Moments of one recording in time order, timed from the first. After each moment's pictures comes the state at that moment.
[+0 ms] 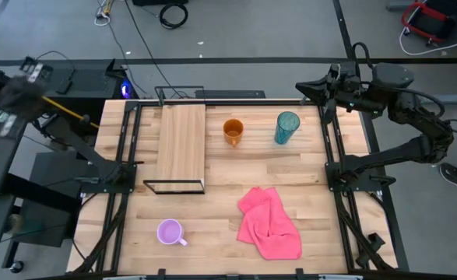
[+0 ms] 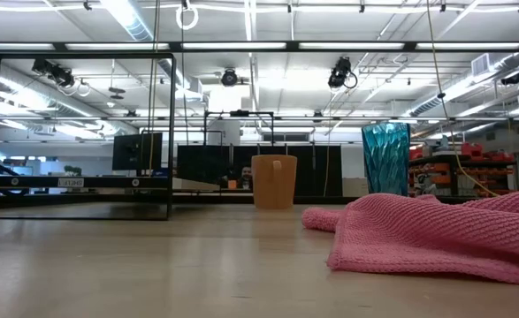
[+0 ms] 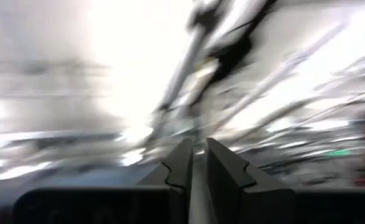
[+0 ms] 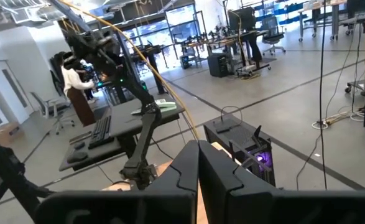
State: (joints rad) left arm -0.68 0.44 1.38 -0.15 -0.28 0.39; right arm -0.19 0.96 1.50 -0.55 0.09 0.26
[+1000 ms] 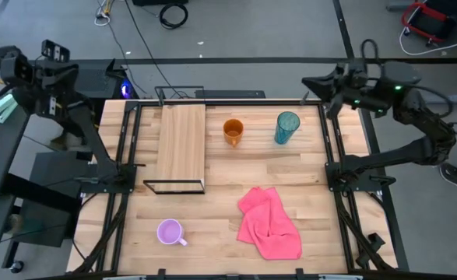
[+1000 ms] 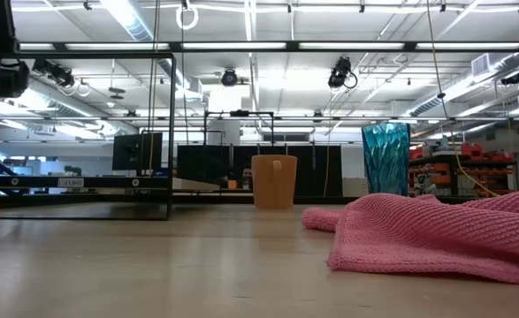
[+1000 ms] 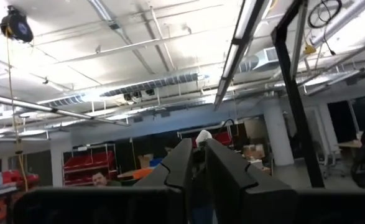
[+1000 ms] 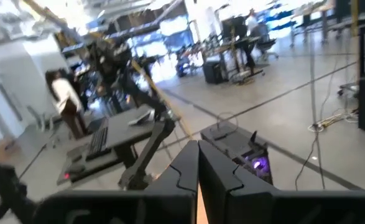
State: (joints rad) left arm -1.14 0.45 1.38 0.04 -0.96 0.99; right arm -0.23 0.92 1.50 -0.54 0.10 0.29
